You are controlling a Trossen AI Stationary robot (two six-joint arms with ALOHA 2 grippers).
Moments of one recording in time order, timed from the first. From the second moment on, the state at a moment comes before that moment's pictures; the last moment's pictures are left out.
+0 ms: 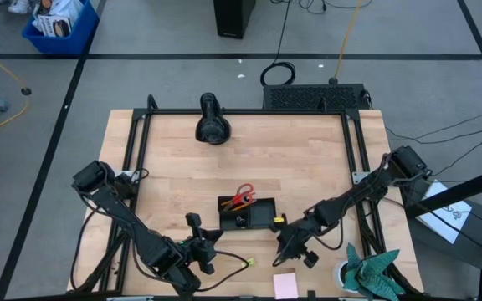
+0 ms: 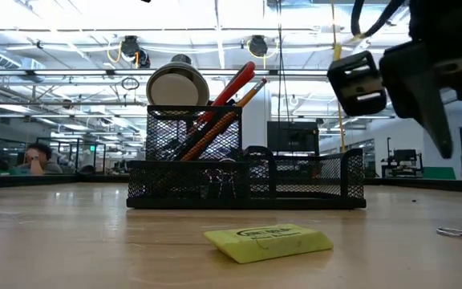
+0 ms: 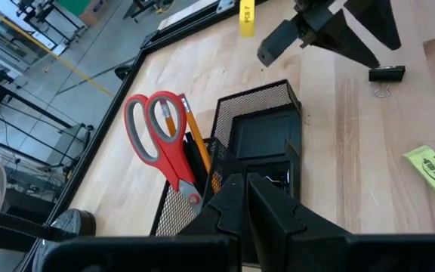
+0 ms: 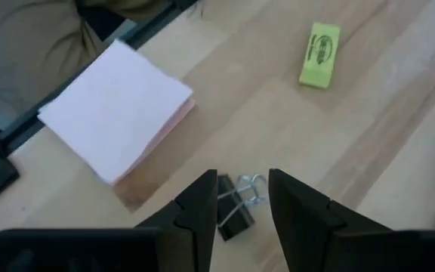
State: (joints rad) left arm -0.78 1.82 1.38 -0.73 -1.02 -0.54; right arm 0.51 1.67 0.84 -0.05 -0.22 -0.15
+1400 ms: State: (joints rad) left arm -0.78 1.82 1.38 -0.73 -1.02 -0.54; right arm 0.52 1.73 0.74 0.16 -0.22 -0.06
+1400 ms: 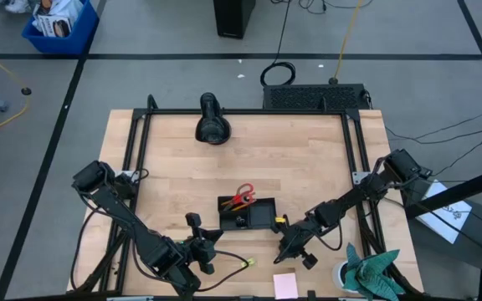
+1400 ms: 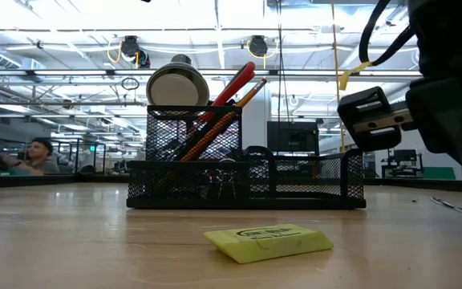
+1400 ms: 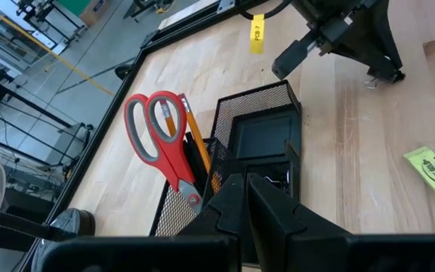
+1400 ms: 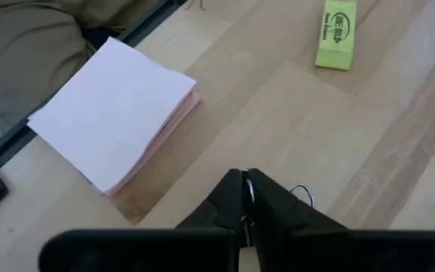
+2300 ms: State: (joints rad) left arm -0.78 1.82 1.38 -0.68 -1.03 -0.49; right arm 0.52 1.78 0.98 0.24 0.24 -0.10
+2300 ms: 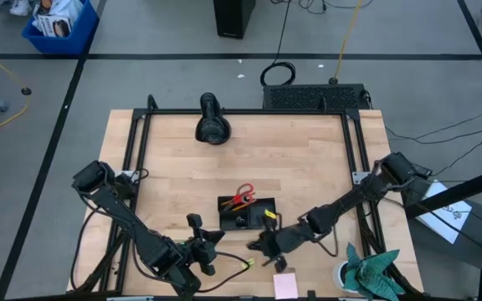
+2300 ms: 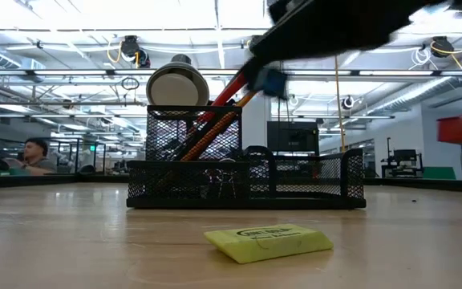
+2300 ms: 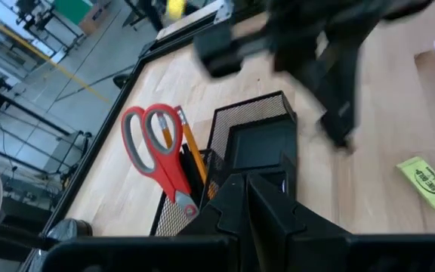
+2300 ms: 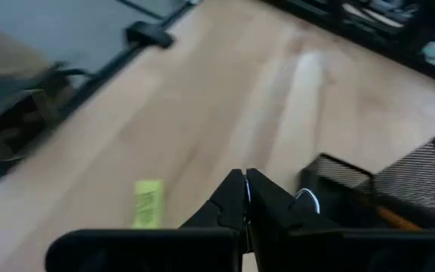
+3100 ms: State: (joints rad) left arm -0.82 1.82 1.38 -0.65 -1.02 -0.39; right arm 0.34 1.95 1.02 0.33 0.31 -0.10
